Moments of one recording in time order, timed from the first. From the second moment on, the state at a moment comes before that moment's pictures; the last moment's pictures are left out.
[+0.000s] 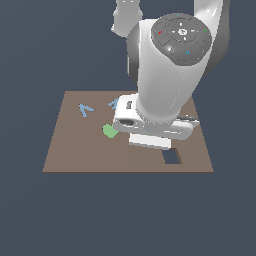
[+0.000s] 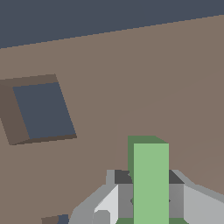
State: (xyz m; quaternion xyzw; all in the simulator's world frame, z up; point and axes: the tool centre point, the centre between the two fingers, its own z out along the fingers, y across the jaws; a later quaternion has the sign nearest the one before) arm 0.043 0.060 0.034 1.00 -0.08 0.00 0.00
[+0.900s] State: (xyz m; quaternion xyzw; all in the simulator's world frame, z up) arm 0.041 0.112 0.037 0.95 0.32 0.00 0.00
